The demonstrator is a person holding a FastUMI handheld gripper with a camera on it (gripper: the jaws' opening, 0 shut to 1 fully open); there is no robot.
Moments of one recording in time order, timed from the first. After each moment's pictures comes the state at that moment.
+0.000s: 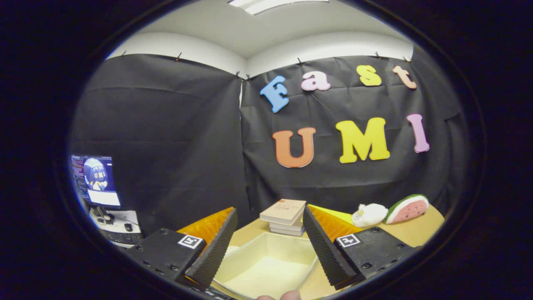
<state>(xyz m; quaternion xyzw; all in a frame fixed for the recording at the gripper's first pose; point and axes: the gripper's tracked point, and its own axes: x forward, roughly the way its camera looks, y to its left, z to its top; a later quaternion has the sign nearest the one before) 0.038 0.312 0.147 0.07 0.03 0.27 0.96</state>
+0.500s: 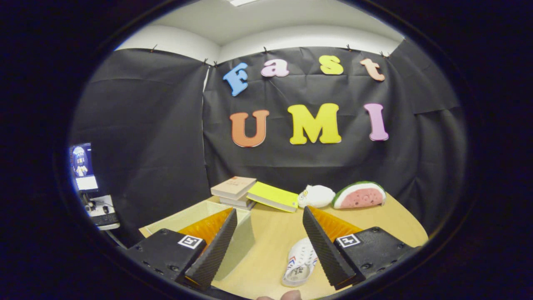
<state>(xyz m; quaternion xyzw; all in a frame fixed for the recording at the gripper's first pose) 0.055 0.151 0.063 0.06 0.11 0.17 0.98</state>
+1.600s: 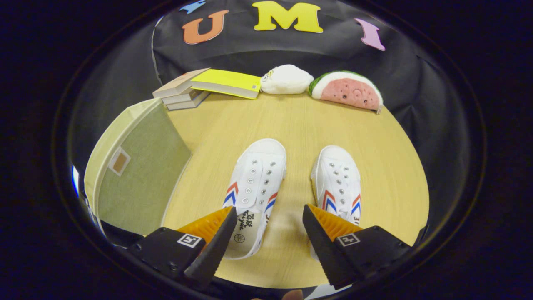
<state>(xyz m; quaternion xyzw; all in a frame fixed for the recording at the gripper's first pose) 0.102 0.112 -0.150 0.04 0.50 0.12 0.86</state>
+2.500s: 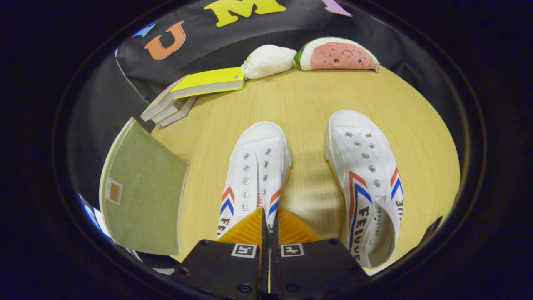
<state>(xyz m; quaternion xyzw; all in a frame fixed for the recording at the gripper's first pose) 0.116 0.132 -0.177 0.18 0.52 0.13 0.82</state>
